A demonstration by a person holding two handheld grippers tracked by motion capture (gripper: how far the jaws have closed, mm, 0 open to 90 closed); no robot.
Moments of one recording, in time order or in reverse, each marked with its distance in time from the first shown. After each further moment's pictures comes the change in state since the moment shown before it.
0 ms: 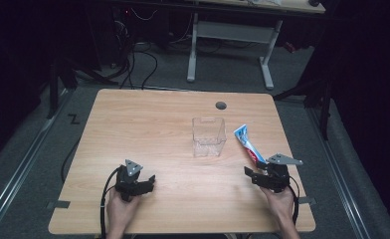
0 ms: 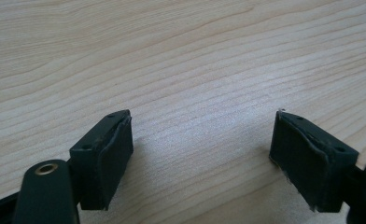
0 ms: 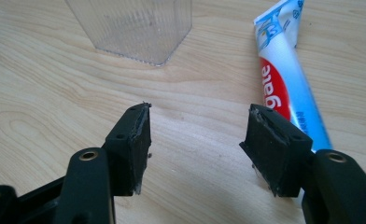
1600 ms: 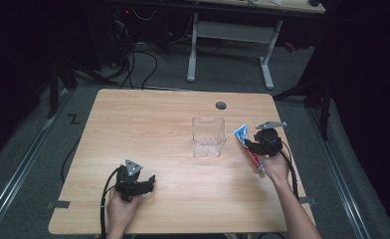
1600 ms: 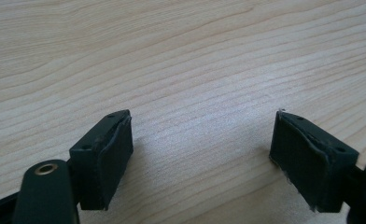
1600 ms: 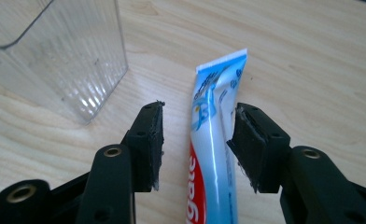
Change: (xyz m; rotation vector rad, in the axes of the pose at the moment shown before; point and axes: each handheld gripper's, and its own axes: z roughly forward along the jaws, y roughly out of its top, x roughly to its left) left arm 0.000 0.000 0.000 -0.001 0.000 -0.003; right arm -0.023 0.087 0.047 0.135 -0.169 -0.103
